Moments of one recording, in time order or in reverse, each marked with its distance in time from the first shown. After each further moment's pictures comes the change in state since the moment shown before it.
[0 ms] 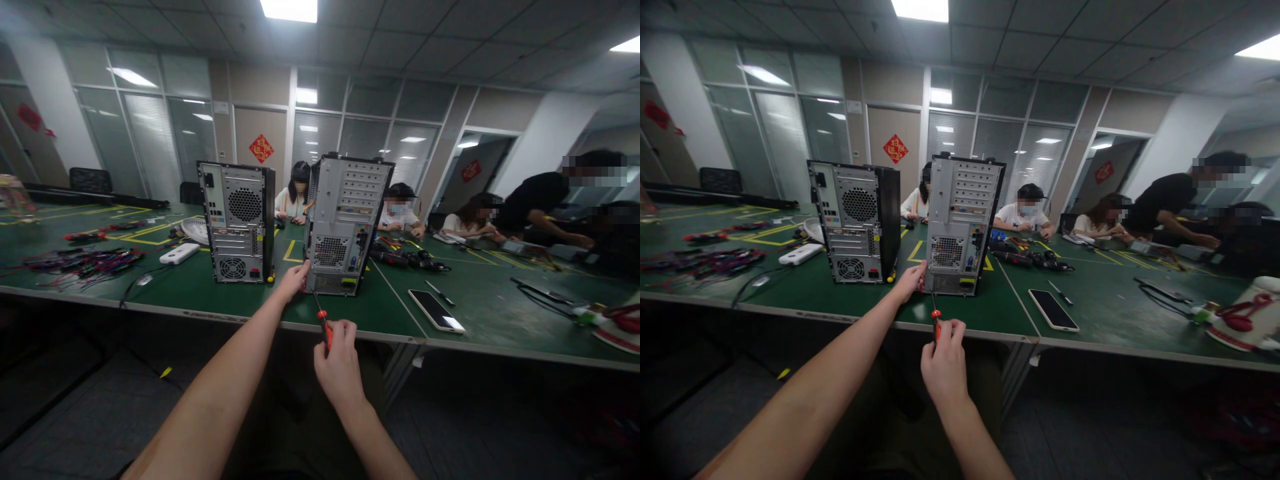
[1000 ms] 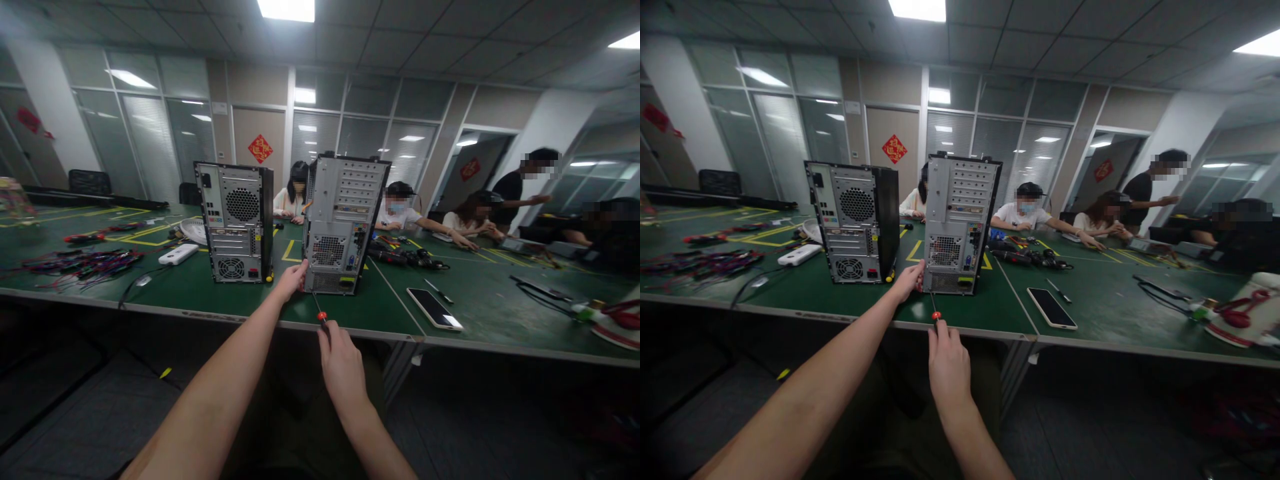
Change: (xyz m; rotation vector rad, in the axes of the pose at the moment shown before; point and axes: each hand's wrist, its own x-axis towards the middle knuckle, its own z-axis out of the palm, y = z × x) left_hand 0.000 -0.001 -0.003 0.010 -0.001 0.002; right_hand 0.001 0.007 -0.006 -0.096 -0.108 0.002
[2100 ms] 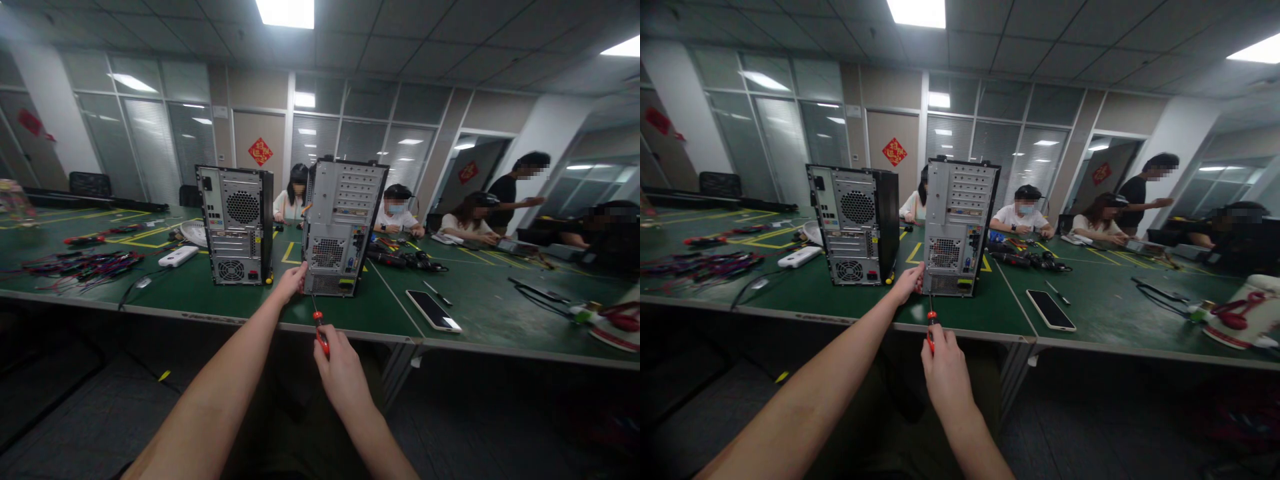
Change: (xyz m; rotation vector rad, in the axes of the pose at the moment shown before) left_hand 0.002 -0.003 0.000 -0.006 -0.002 0.016; right_hand -0.002 -0.009 -0.022 0.221 -0.072 -0.074
